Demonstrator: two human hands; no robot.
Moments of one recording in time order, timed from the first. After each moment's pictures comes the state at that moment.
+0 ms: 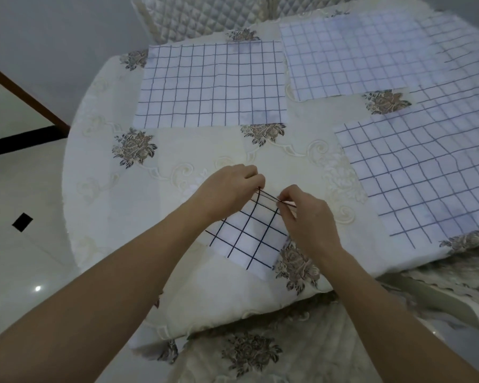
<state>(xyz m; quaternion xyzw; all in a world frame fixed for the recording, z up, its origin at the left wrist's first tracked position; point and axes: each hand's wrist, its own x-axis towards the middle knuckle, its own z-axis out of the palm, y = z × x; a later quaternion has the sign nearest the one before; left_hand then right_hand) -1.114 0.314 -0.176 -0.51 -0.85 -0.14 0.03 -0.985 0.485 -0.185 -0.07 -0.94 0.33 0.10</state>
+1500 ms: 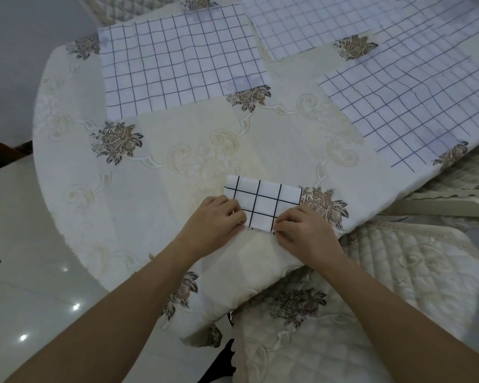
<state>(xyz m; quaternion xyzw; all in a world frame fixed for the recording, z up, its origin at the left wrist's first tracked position) -1.058 0.196 -0.251 -0.60 -0.79 -0.17 0.01 -0.902 0.399 -0.245 -0.02 -0.97 0.20 0.12</state>
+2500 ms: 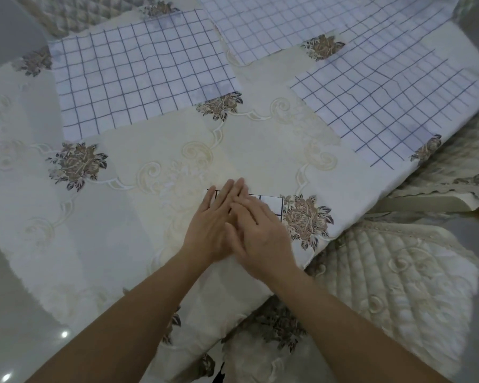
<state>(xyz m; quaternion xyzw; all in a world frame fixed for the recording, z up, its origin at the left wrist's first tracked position) -1.058 0.254 -0.271 -0.54 -0.84 0.00 -0.04 -0.949 0.345 -0.229 -0.15 -0.94 0.23 0.20</state>
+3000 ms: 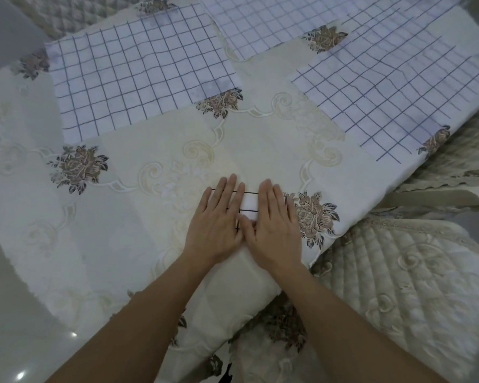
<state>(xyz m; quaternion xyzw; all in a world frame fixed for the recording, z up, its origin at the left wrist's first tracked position) -1.060 0.252 -0.278 -0.49 -0.87 -0.05 -0.06 -0.949 0.357 -0.275 -0.30 -0.94 0.14 0.07</state>
